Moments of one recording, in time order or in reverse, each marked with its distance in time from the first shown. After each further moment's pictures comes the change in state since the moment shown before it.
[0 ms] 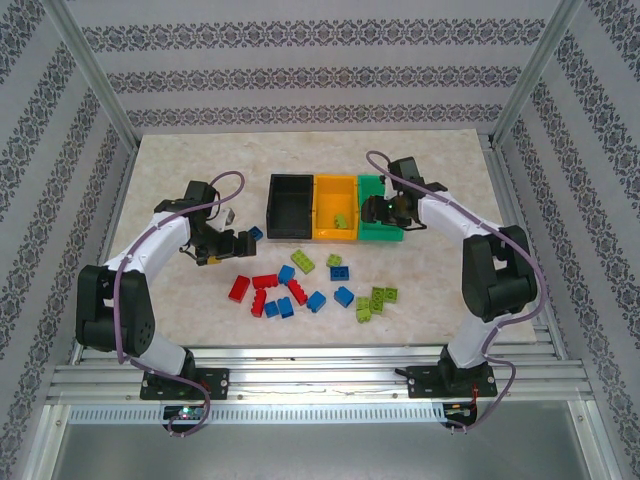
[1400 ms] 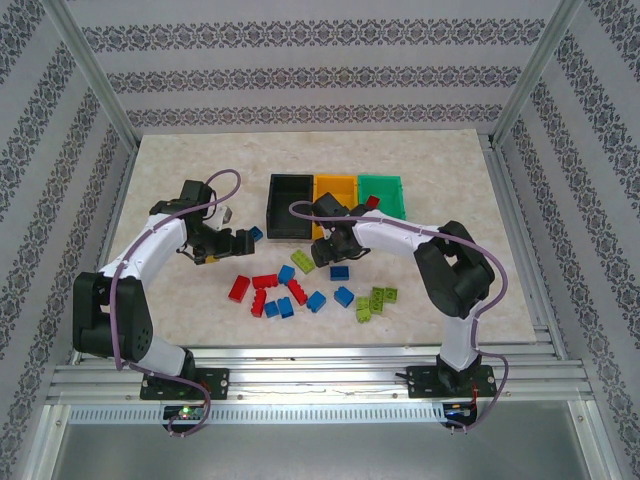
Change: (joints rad) left arm 0.013 -0.035 -0.006 0.001 0.009 0.000; right arm 0.410 0.165 0.076 -0.136 0.206 -0.003
